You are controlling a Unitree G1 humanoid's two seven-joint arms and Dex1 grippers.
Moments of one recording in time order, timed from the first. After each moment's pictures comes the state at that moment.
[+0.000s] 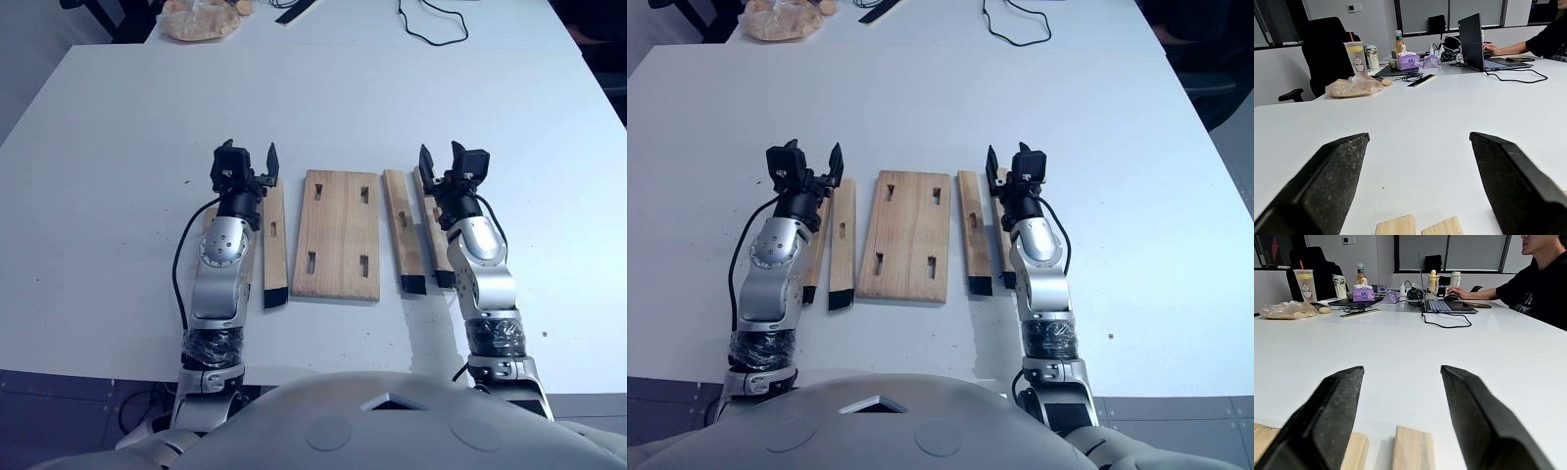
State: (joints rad) left arm -0.03 0.07 0.01 -0.22 0.00 0.23 -0.03; right arm -0.07 -0.07 -0.01 -0.02 0.06 0.08 0.09
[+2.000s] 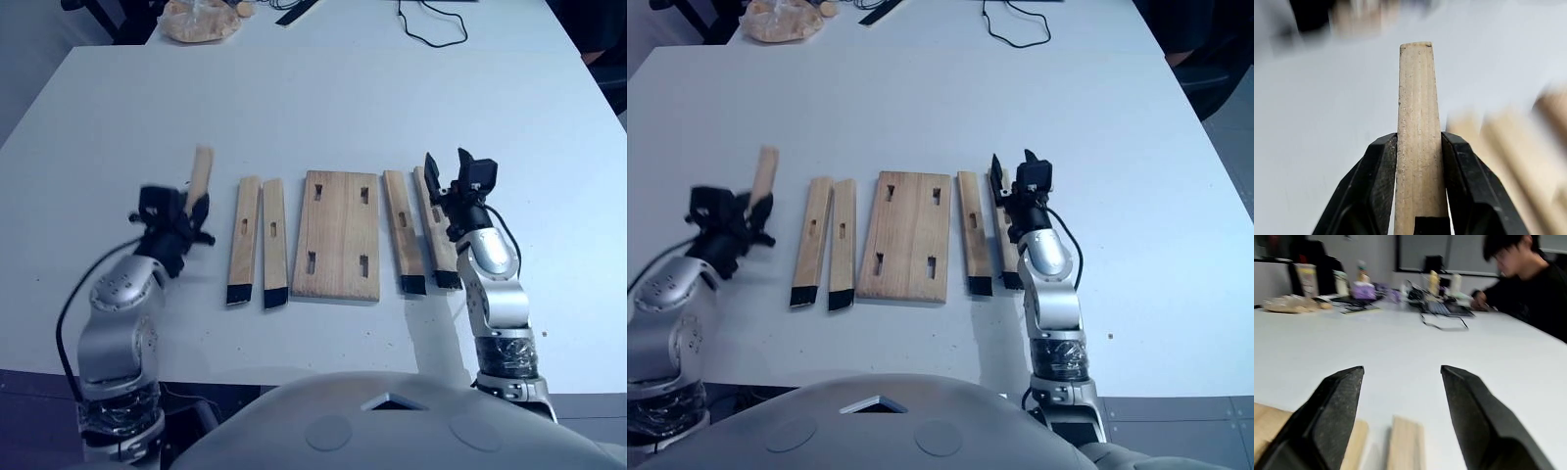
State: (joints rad) left arm 0.15 0.37 0.29 -0.62 -0.26 0.59 -0.34; right arm -0.01 -0.15 0.02 -0.23 0.13 0.13 0.25
